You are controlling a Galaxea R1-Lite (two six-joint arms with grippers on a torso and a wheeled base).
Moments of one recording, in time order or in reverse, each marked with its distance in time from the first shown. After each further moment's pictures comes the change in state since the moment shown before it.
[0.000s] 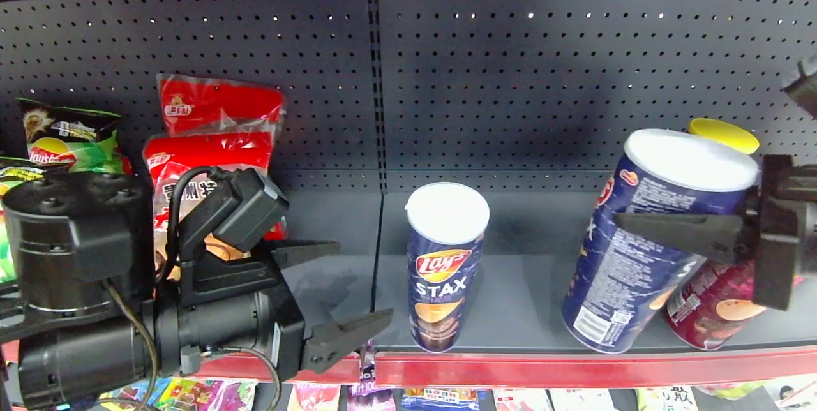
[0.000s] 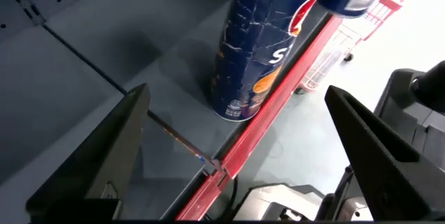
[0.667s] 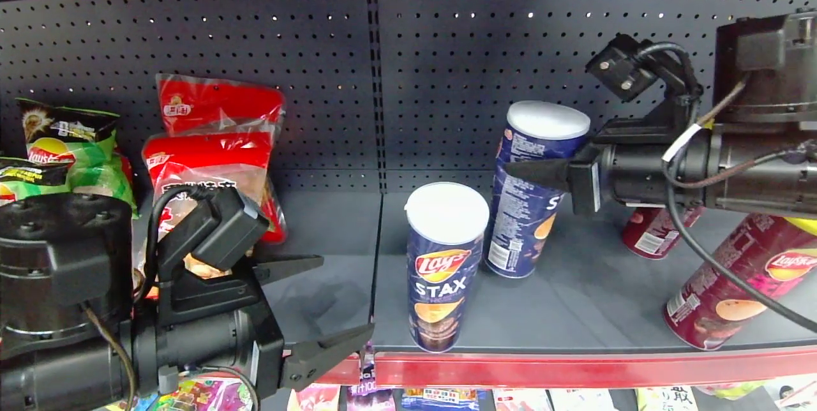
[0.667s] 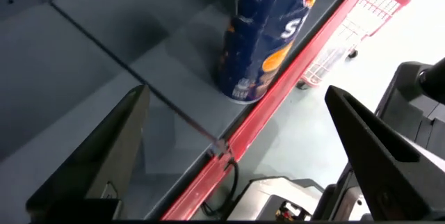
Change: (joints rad) left arm 0.034 -0.043 0.071 0.000 -0.002 0.000; right arm 0.002 0.353 -0.164 -0.231 0.011 0.004
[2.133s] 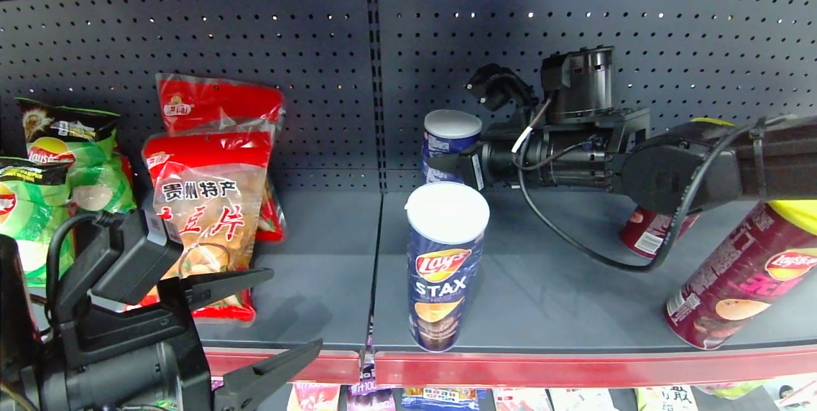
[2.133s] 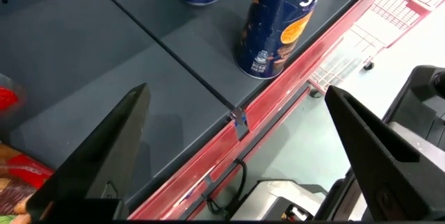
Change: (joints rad) left arm 0.082 -0.164 0.123 0.004 -0.006 -0.002; right arm 0.032 0.380 -0.289 -0.087 0.033 0.013
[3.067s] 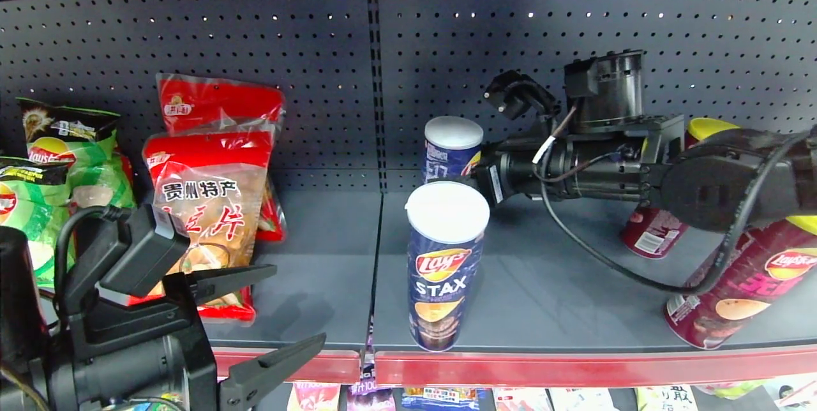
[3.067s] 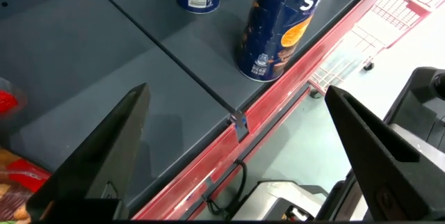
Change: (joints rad) left arm 0.000 0.018 -0.016 0.001 0.000 0.000; right arm 0.002 -0.098 0.125 0.012 -0.047 0.005
